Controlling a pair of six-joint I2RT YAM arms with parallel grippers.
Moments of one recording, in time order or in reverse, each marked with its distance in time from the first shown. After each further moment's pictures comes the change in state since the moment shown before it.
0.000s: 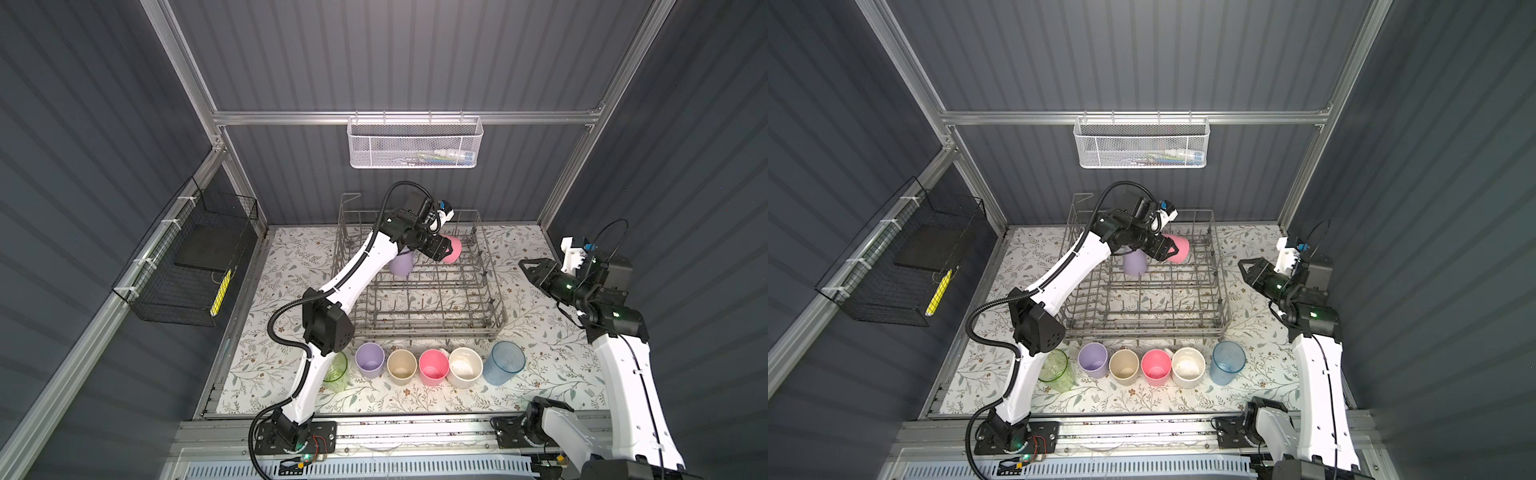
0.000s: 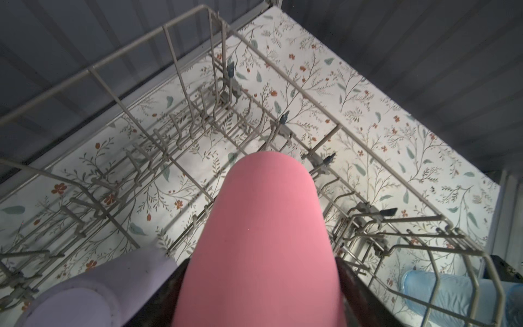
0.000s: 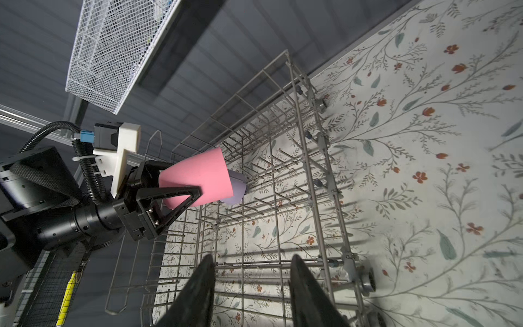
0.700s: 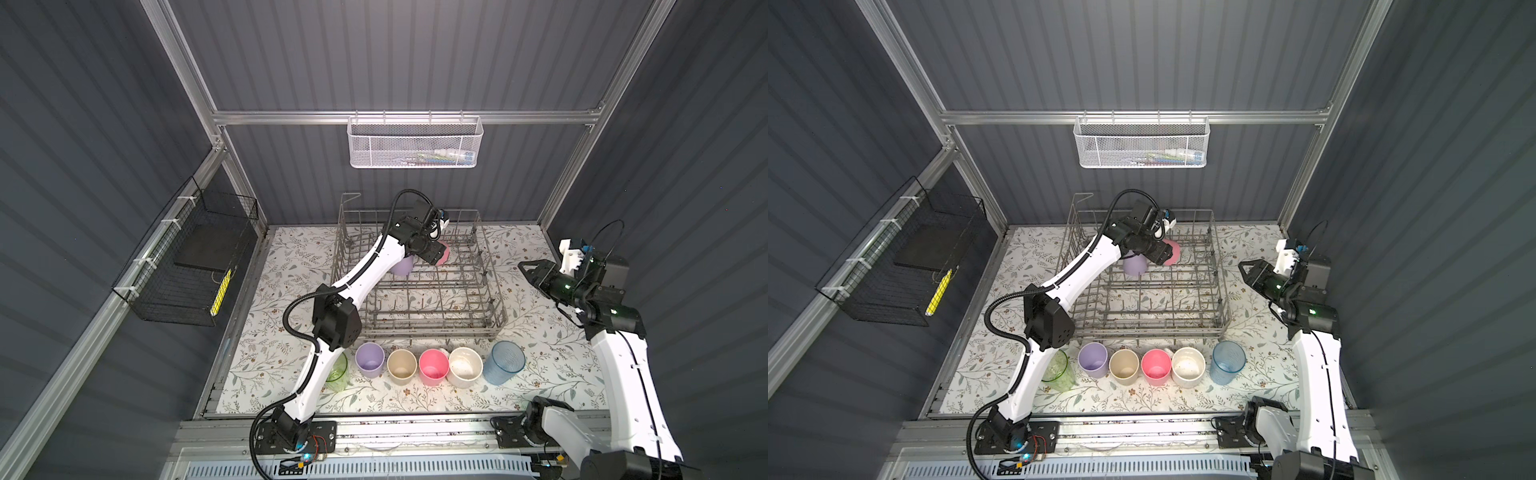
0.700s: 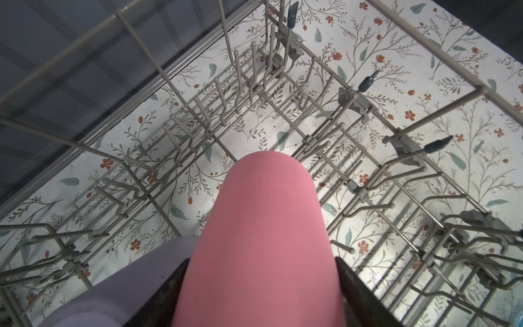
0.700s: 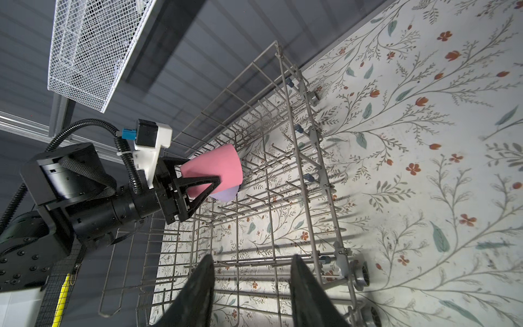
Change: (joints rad) left arm -0.005 0.114 0.027 0.018 -0.182 0.045; right arm -0.010 0.025 -0.015 -0.002 -0.007 -0.007
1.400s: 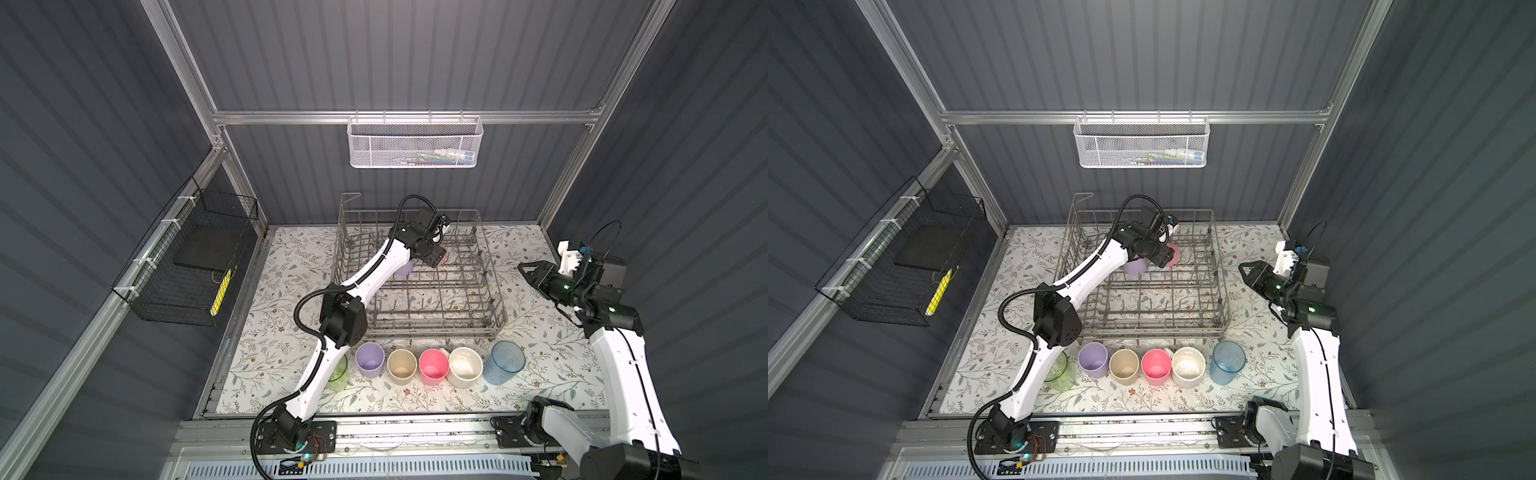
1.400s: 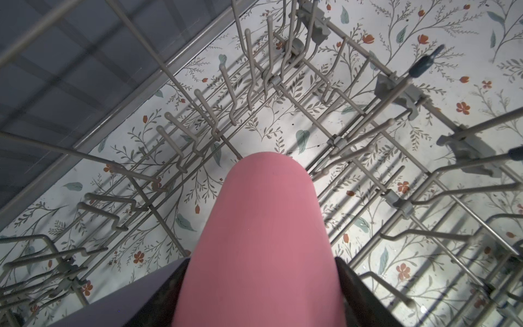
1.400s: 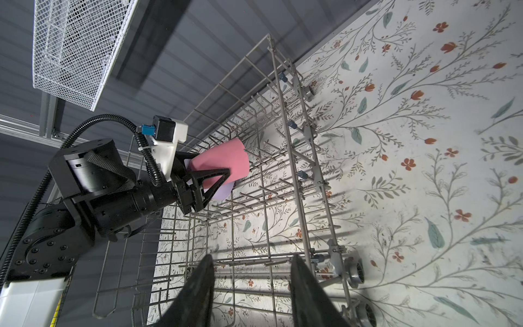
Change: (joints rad) left arm 0.000 0.088 0.031 0.052 -0.079 0.027; right arm -0.010 0.019 -0.013 0.000 -0.005 -0.013
